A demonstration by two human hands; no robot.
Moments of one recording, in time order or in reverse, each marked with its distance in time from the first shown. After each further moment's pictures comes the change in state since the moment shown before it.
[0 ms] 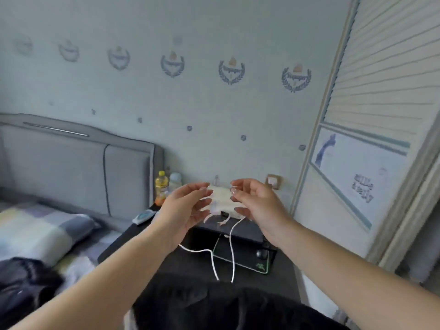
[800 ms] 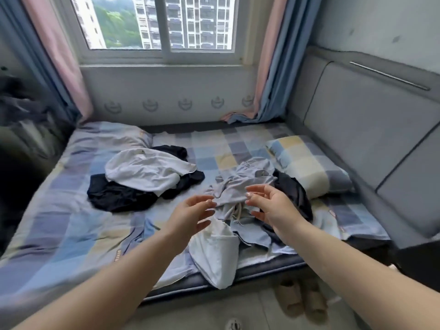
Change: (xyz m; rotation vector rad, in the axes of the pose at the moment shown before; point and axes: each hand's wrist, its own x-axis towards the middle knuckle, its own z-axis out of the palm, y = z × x) left_hand -0.314 0.063 -0.554 -0.008 1.147 -0.022; right_hand -0.128 0.061 0.643 0.098 -1.163 0.308
